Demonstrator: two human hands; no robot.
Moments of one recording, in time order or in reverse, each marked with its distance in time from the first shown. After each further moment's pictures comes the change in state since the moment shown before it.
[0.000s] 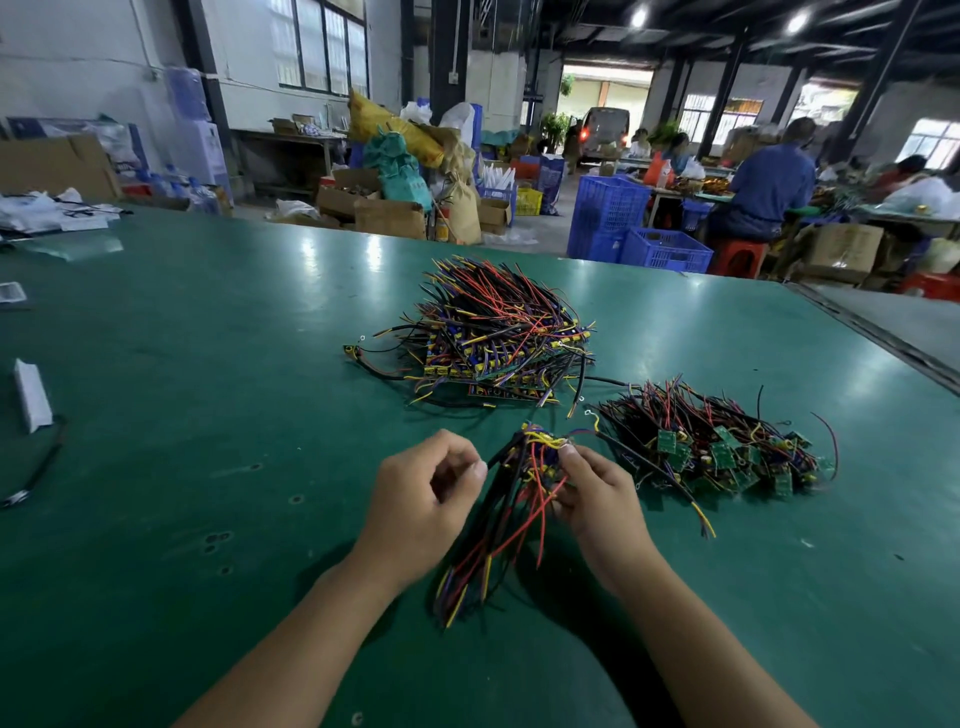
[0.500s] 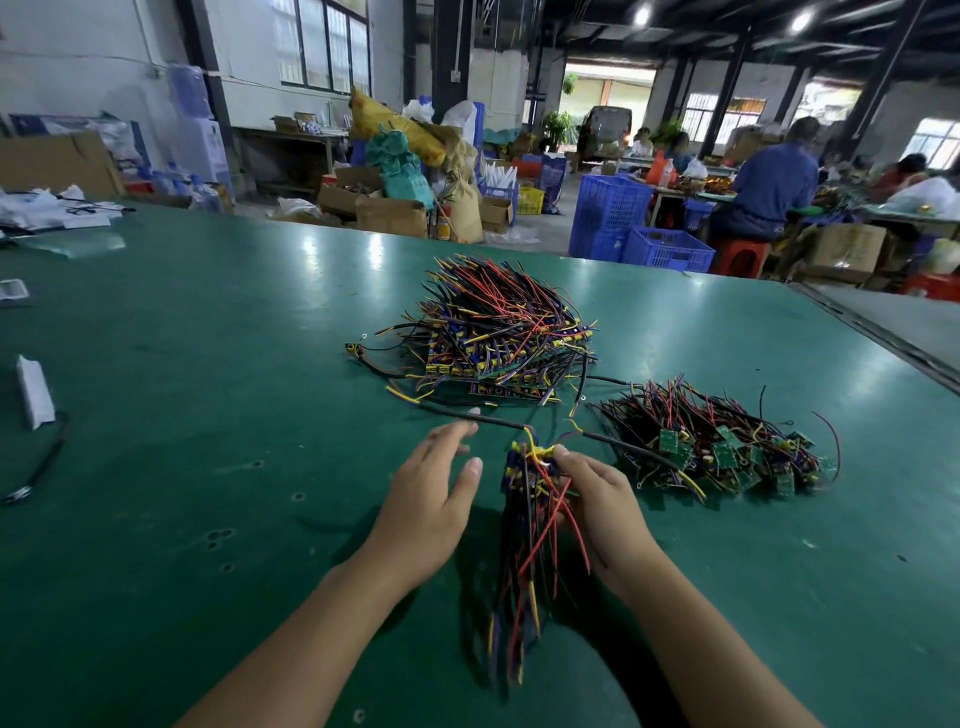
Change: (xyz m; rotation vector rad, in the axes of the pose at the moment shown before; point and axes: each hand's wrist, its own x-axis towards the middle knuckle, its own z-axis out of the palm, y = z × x) left_hand 0.001 -0.015 0.010 0.151 -0.119 -0.123; right_hand -0.006 -0.008 0.001 -0.002 -0.039 0.114
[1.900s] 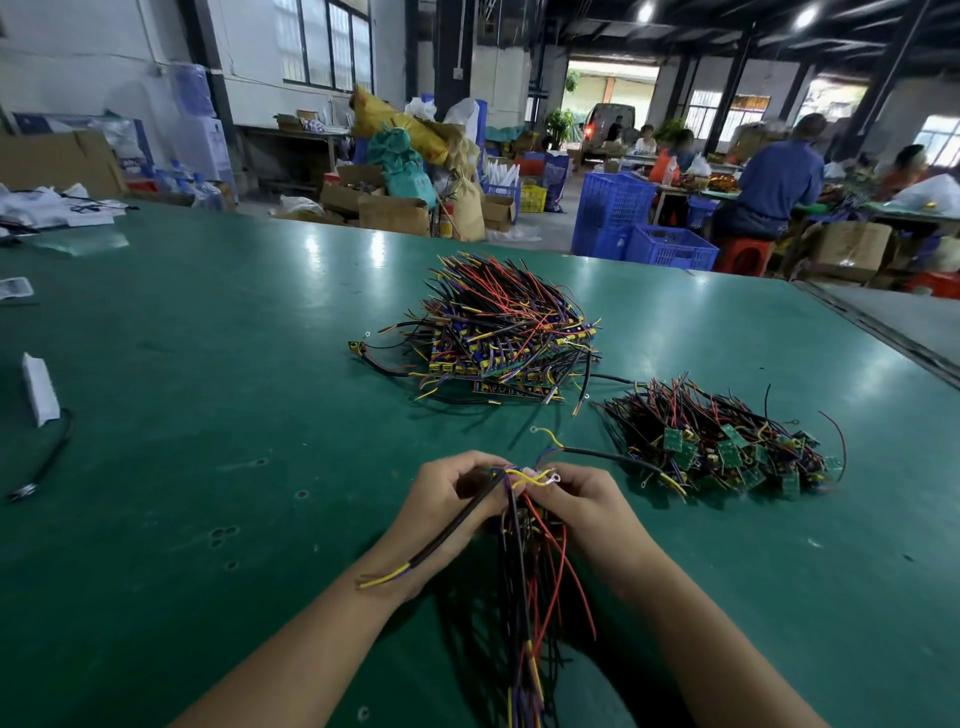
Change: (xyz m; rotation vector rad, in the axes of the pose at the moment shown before) left_hand -0.001 0.009 0.008 -0.612 -0.143 -0.197; right_hand -0.003 0.006 -0.001 -0.292 -0.279 -0.154
